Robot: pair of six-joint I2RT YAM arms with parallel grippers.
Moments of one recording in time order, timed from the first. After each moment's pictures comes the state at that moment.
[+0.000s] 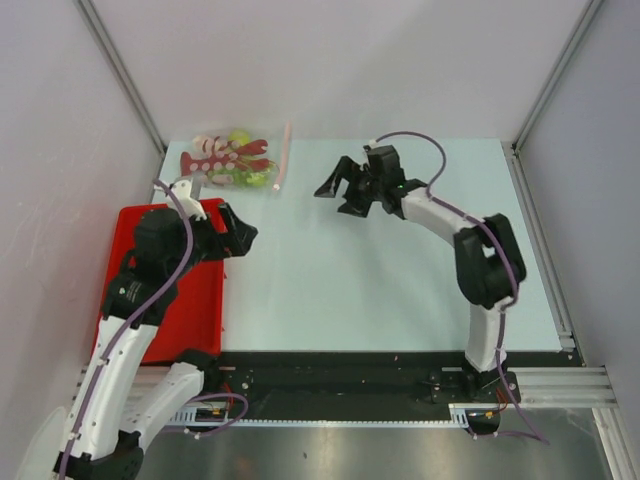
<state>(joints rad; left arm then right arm) -0.28 0.78 1.07 -0.71 0.08 -0.40 0.47 1.92 1.47 -0.14 -0.40 0.87</state>
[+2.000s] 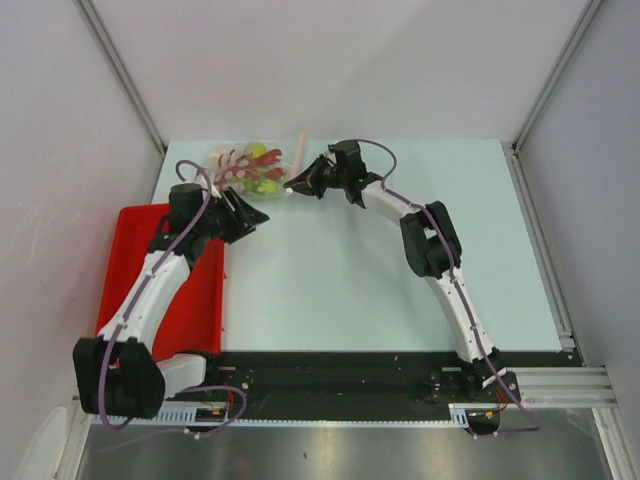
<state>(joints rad) -0.08 1.14 0.89 -0.34 0.41 -0.69 0.53 2.57 2.12 0.08 -0.65 1.36</state>
